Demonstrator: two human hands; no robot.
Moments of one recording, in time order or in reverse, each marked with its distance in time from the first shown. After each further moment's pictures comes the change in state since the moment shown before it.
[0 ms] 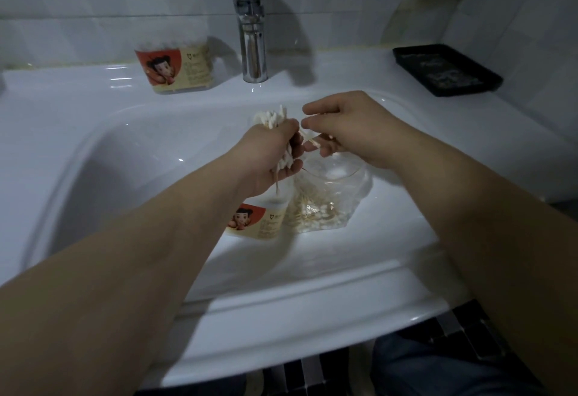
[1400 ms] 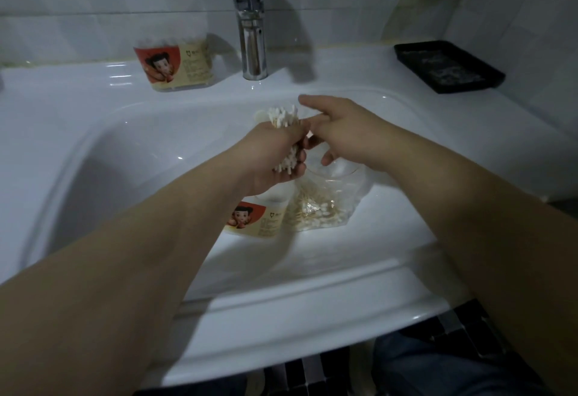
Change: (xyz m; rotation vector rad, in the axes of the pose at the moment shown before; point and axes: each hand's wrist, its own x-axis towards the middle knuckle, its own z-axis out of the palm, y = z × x) left_hand -0.002 0.000 -0.001 0.024 -0.138 -0.019; right_hand 0.001 0.003 0.009 -0.232 -0.071 -0.037
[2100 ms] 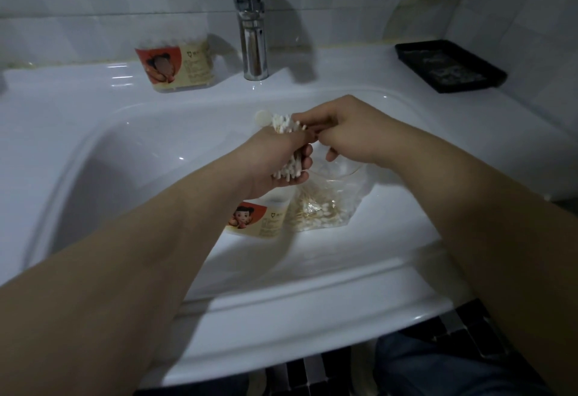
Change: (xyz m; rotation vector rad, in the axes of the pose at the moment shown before) left_hand -0.002 -0.004 0.001 0.105 -0.023 0.015; right_hand 0.001 0.002 -0.008 -0.121 -0.052 -0.087
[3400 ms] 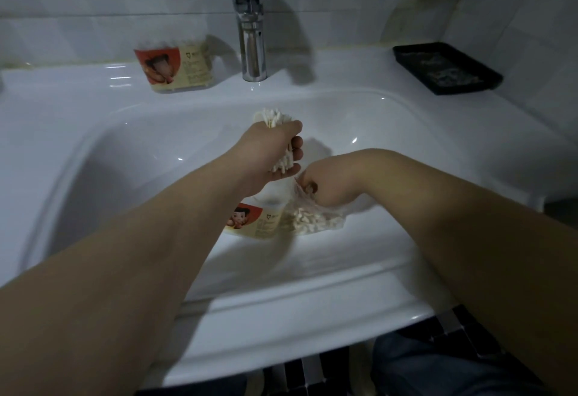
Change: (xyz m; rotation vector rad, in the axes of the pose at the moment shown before) left_hand 0.003 0.003 -0.004 -0.027 0.155 0.009; right_hand -0.004 0.005 0.034 -0.725 -0.574 0.152
